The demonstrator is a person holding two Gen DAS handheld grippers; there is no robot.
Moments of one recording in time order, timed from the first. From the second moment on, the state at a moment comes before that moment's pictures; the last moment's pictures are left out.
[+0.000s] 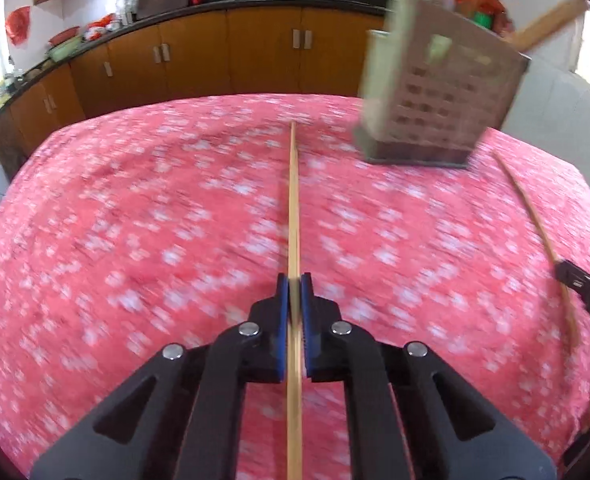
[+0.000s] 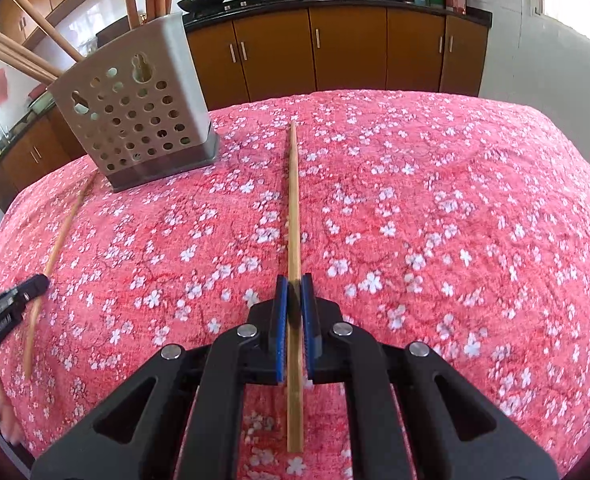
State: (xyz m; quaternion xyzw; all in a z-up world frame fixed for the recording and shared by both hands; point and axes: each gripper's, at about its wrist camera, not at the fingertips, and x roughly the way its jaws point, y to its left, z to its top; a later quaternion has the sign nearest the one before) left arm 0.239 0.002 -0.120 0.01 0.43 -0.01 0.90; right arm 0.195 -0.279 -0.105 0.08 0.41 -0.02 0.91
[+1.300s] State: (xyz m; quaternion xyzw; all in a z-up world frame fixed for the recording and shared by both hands) left arm 0.273 0.074 -0.116 -0.01 0.43 0.03 0.90; right arm 0.243 -0.293 -0.112 0.05 0.41 -0.04 0.91
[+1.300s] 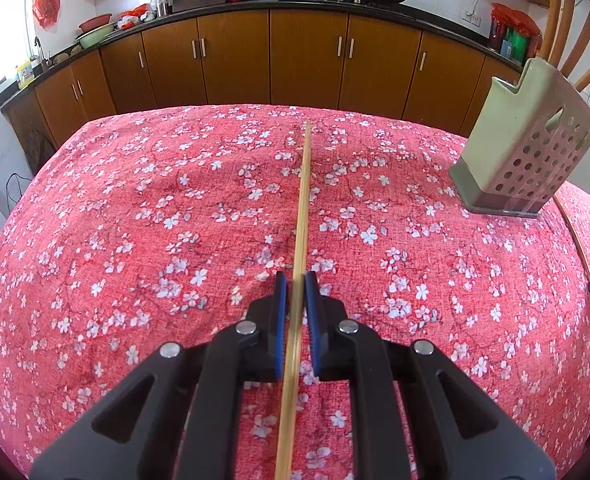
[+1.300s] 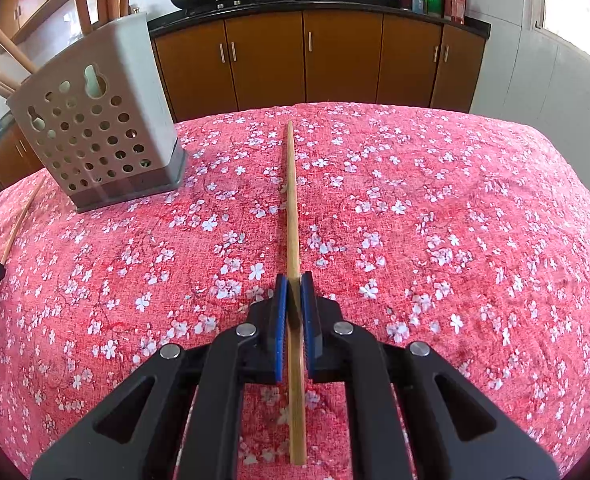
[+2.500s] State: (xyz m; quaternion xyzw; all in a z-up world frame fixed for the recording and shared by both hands) left arm 0.274 0.074 -0.115 -0.02 0.43 0.03 0.90; right arm 0.243 -0.292 -0.110 0.05 0.41 -0.04 0.91
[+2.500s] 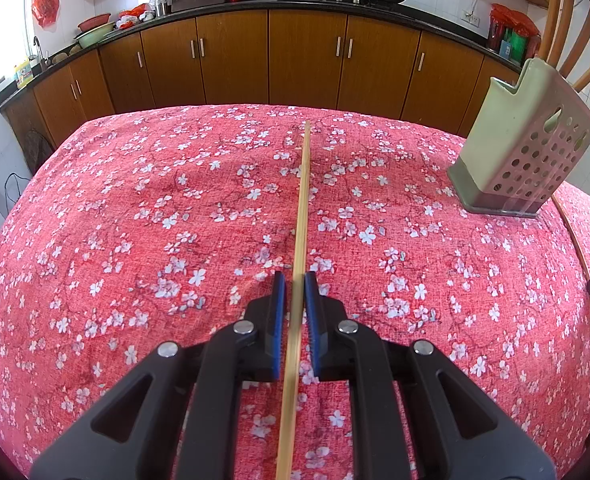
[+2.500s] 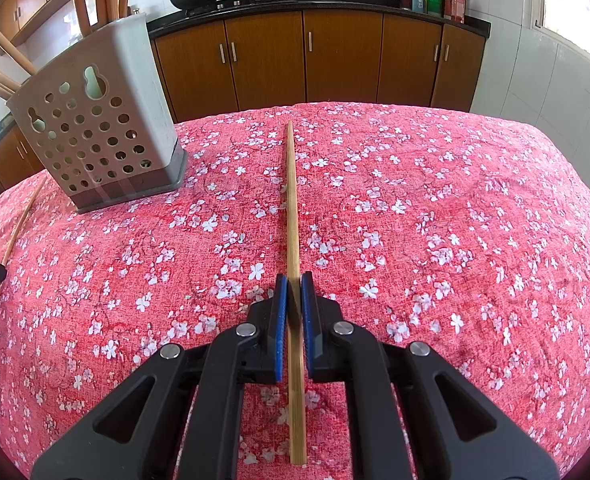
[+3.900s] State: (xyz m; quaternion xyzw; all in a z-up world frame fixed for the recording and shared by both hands) left arm 0.209 0.036 0.010 0.01 0.29 -0.03 0.96; right arm 0.180 -0.308 0.002 0.05 0.24 -0.04 0.97
